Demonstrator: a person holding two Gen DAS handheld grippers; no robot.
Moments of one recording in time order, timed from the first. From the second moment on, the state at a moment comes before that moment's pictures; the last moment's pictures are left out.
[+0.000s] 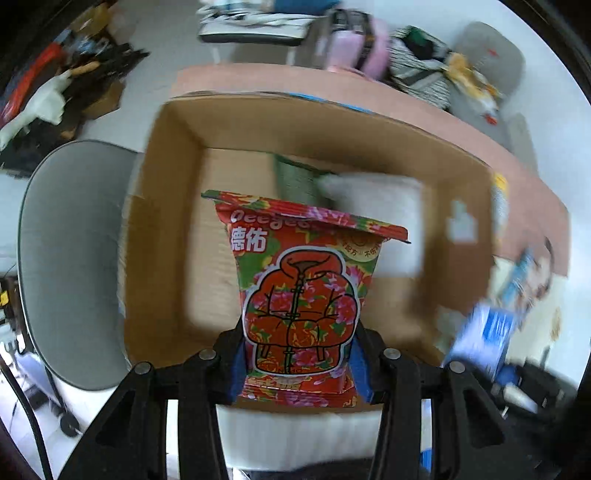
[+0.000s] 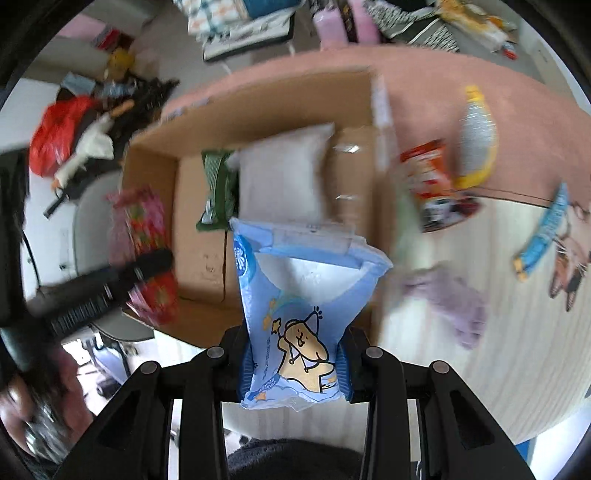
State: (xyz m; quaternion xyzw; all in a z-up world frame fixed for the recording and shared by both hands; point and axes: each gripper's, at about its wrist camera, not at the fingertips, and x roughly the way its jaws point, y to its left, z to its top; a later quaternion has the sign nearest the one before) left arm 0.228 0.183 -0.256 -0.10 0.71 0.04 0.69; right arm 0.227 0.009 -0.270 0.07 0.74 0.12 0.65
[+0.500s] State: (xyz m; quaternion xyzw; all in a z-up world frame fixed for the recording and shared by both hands) left arm 0.301 0.217 -0.334 -0.08 0.76 0.05 0.65; right arm 0.224 0.056 -0.346 0.03 0.79 0.08 0.61
